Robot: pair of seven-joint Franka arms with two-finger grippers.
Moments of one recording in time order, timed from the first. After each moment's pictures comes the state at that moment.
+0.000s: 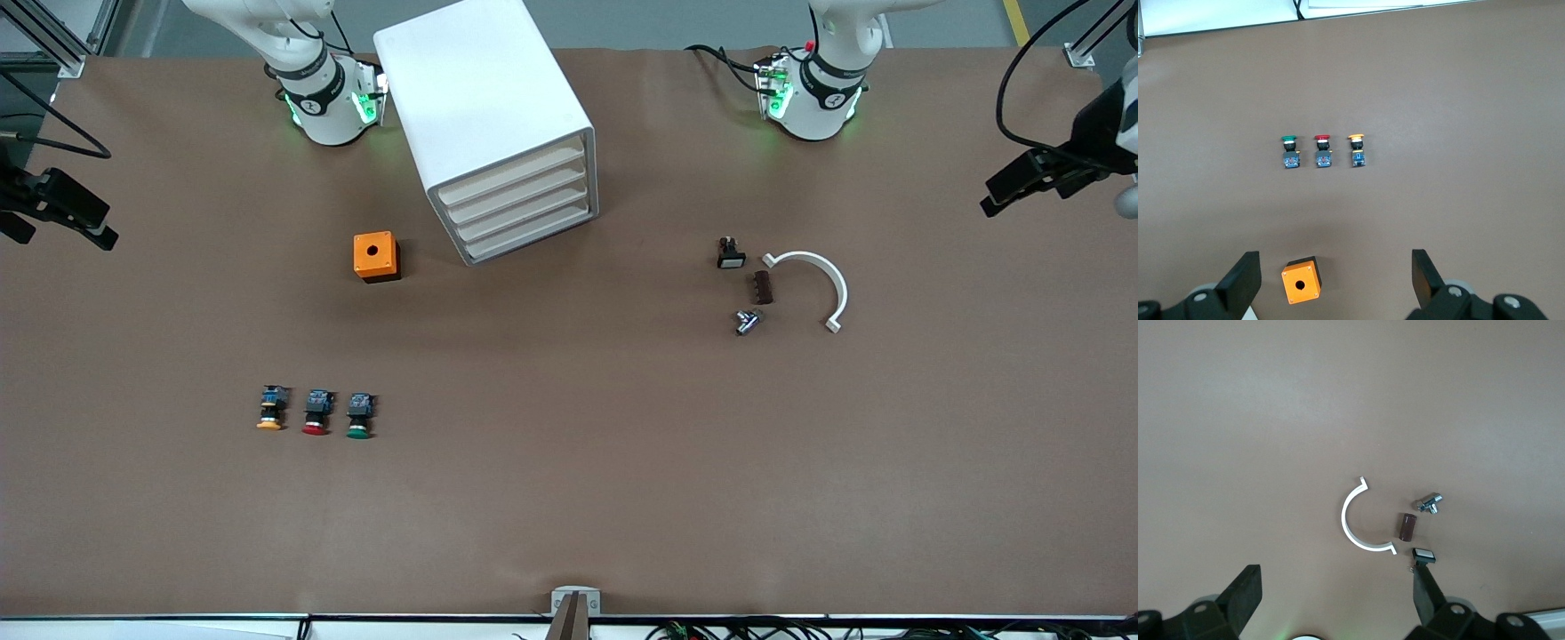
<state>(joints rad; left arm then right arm) 0.11 -0.14 -0.14 -1.71 -0.01 1.57 -0.24 -0.05 -0.03 0.04 -1.51 -0.01 1.61 0.10</state>
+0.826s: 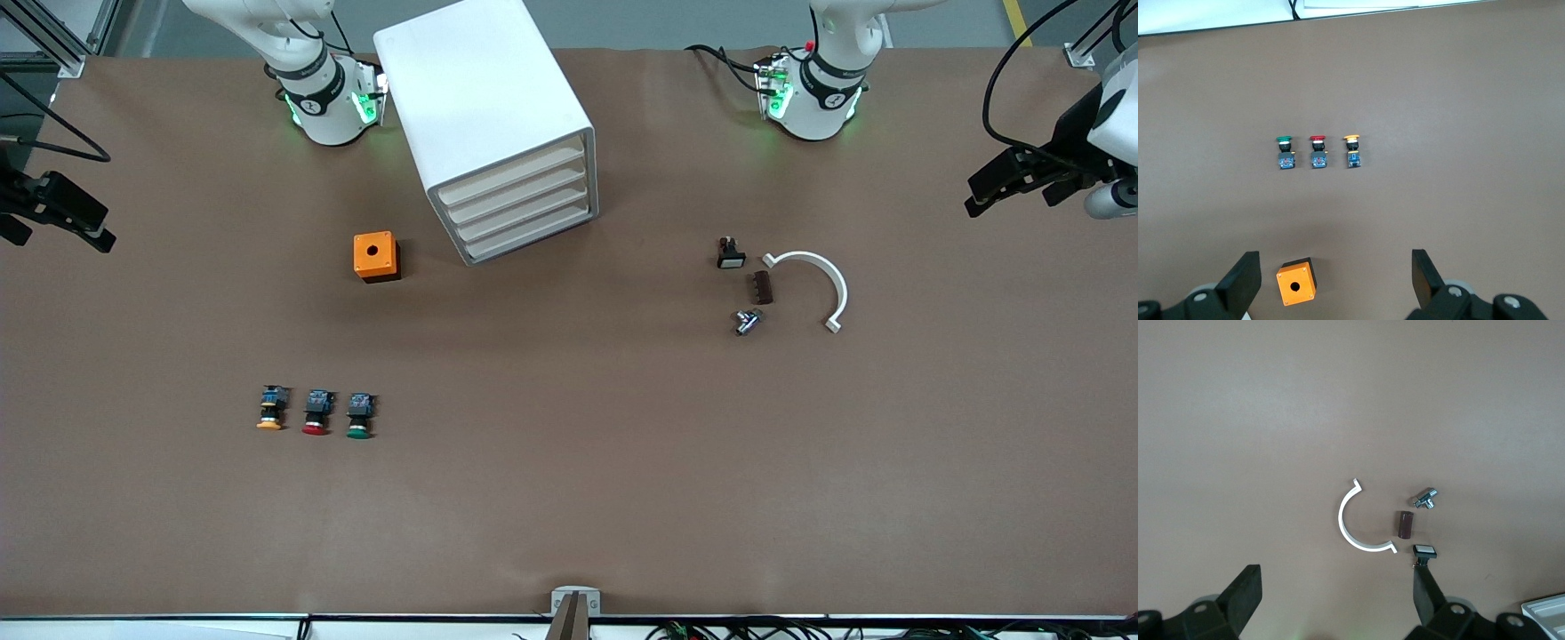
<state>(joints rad) 0.09 -0.13 -0.14 -1.70 -0.01 1.58 -0.18 -0.05 -0.03 0.04 -1.51 -0.02 1.61 0.10</state>
